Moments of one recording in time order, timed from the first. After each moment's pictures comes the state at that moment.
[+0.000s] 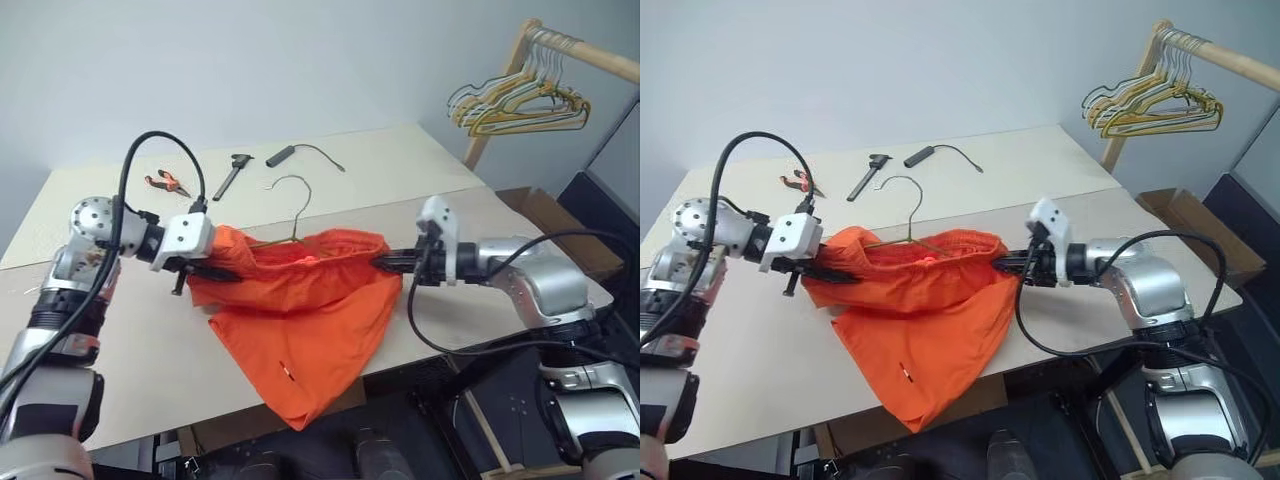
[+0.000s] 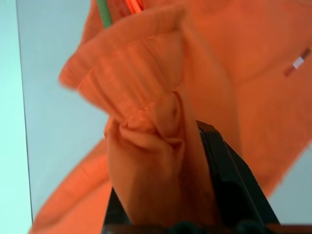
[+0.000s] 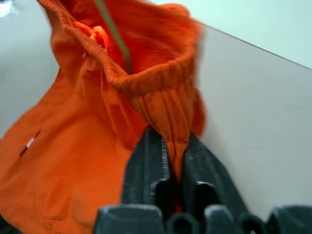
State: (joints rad) left arm -0.78 0.82 -0.18 0.49 -0.16 -0.19 -1.58; right arm -0.65 -0.64 0.16 -0.02 0.41 0.74 1.04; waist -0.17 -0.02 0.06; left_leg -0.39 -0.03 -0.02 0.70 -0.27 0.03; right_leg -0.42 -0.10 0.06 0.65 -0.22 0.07
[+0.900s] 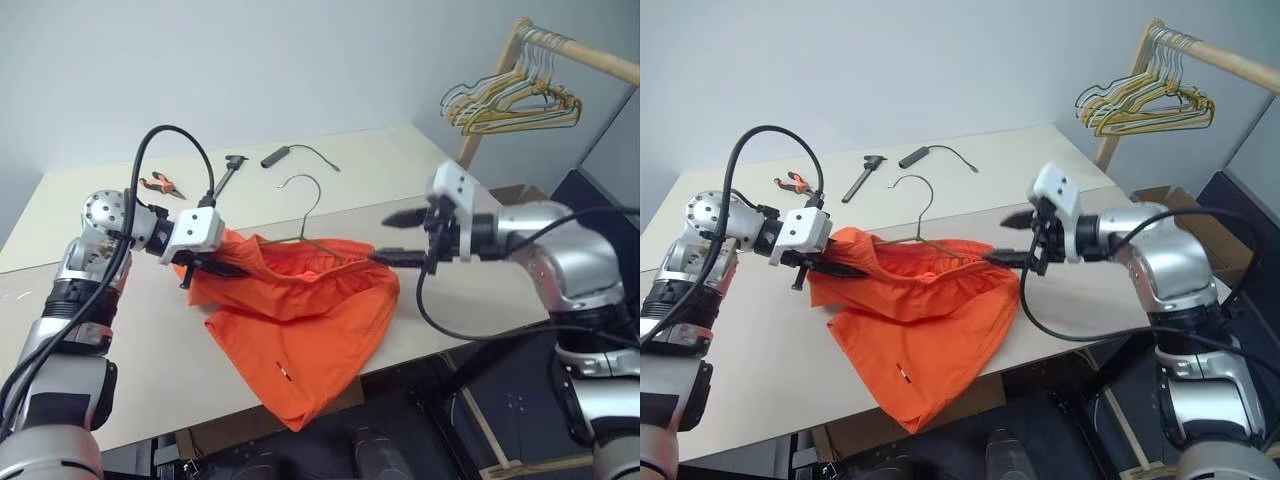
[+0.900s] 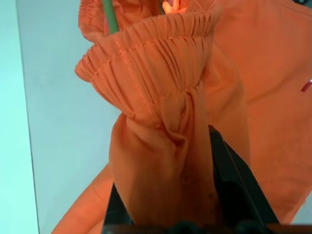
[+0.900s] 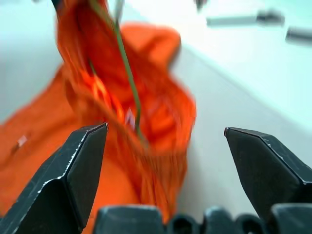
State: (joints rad) left arm -0.83 0.79 -0.18 0.56 -0.11 -0.22 -1.61; right arm -0.80 -0.68 0.11 -0.08 0.43 0.75 1.07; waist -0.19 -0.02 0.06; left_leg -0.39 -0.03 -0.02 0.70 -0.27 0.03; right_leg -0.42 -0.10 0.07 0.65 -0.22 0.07
